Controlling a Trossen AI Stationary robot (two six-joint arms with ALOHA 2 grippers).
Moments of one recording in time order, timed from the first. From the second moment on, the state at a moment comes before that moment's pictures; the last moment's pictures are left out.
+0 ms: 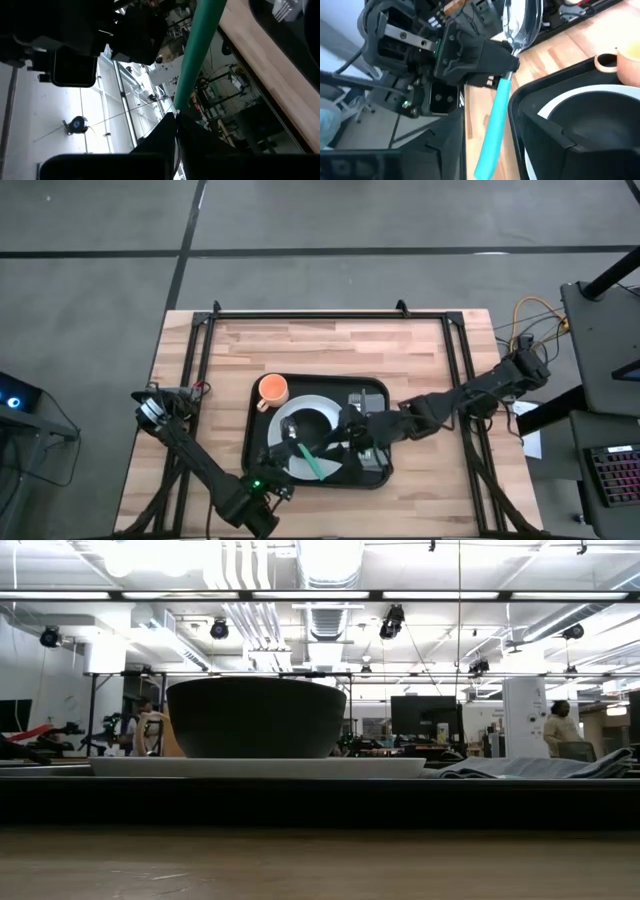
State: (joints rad) left arm -0.78 1.95 1.63 -1.37 -1.57 0.25; right arm 0.40 1.60 1.30 -0.07 0.19 0.72
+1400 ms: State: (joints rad) left arm -0.51 1.95 1.70 -1.30 -1.43 0.46; right arm 0.32 1.61 1.30 -0.25 0.51 0.53
